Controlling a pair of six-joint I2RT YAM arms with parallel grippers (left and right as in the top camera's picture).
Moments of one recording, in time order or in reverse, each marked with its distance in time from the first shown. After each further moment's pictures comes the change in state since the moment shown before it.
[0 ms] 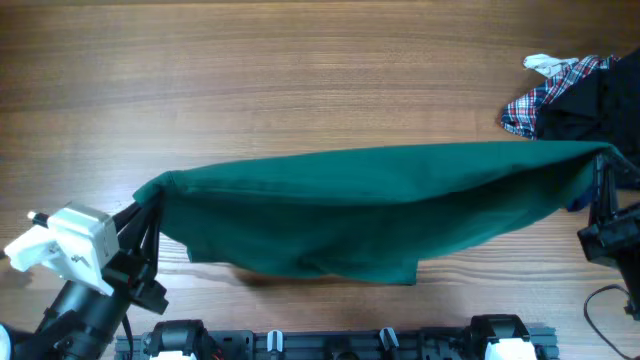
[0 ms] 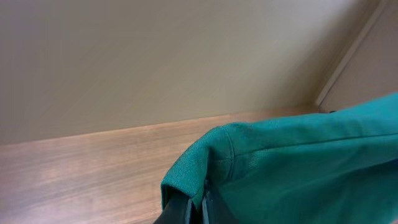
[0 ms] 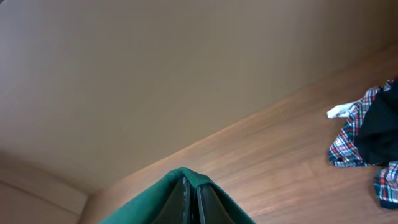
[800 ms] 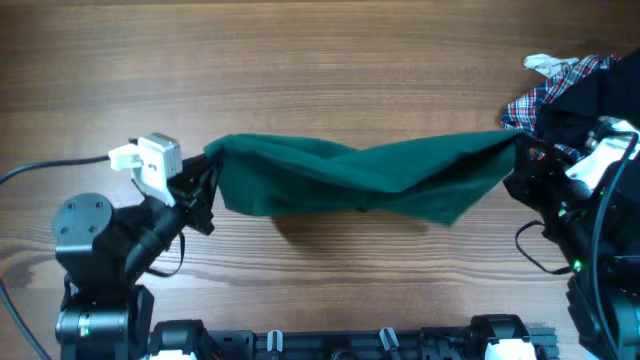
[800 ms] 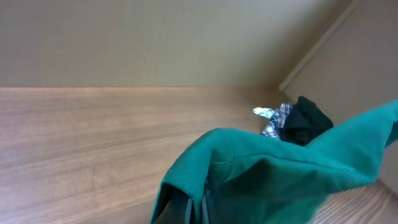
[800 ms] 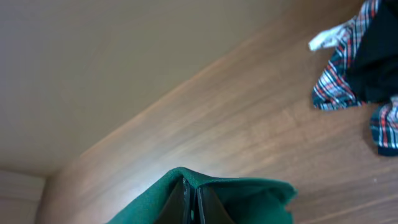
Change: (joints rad) left arm 0.000 0.025 -0.626 0.567 0.205 -0.164; right arm 0.000 -0.029 -0.558 0.278 0.000 0.052
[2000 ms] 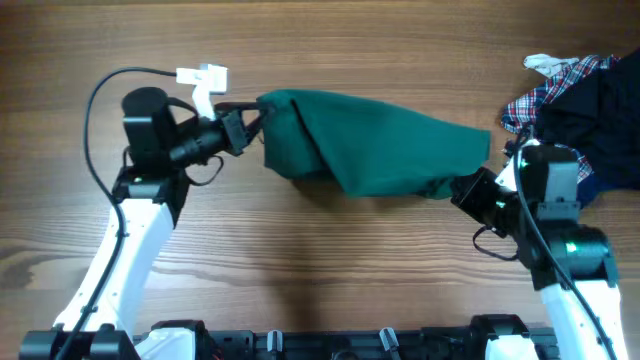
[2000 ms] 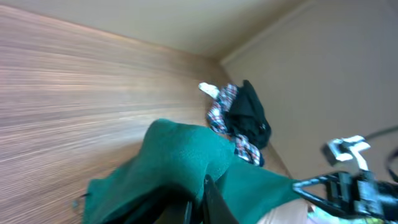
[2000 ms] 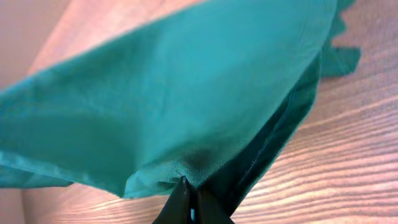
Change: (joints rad) left arm -0.050 0.700 -0.003 0.586 0.322 -0.277; right arm 0.000 0.113 -0.359 0.049 -0.237 0.034
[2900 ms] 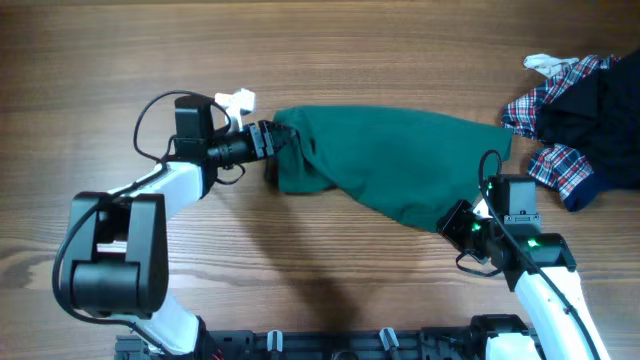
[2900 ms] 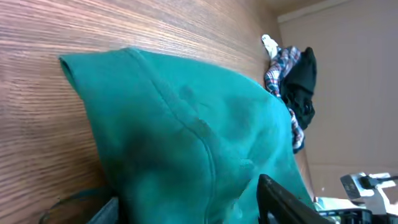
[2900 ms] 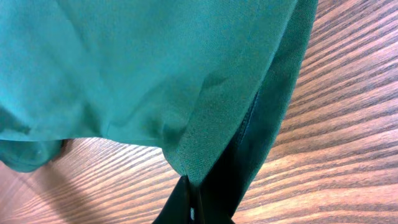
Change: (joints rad) left arm -0.051 0.471 0.002 0.111 -0.033 0.000; right arm 0.000 0.072 -0.315 0.131 0.007 0.038
